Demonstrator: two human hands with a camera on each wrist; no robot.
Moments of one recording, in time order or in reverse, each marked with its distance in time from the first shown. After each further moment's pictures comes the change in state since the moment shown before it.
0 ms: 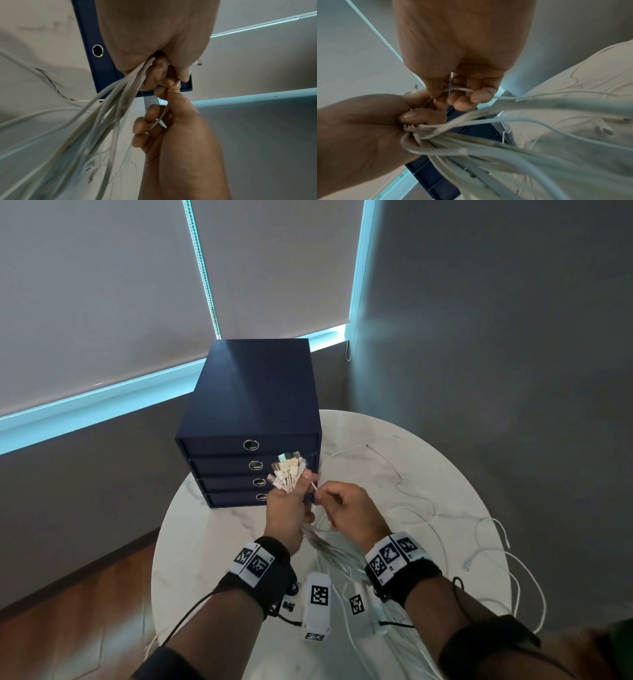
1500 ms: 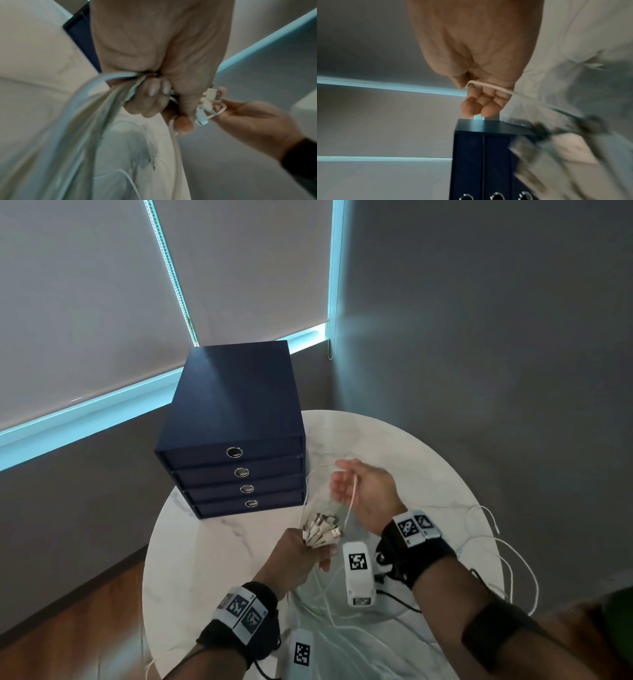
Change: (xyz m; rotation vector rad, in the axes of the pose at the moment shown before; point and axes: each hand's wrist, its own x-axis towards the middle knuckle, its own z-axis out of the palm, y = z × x) left_hand -0.038 -0.031 -0.023 0.656 -0.438 -0.055; right_hand 0.011 -0.014 -0.041 1.040 0.237 0.434
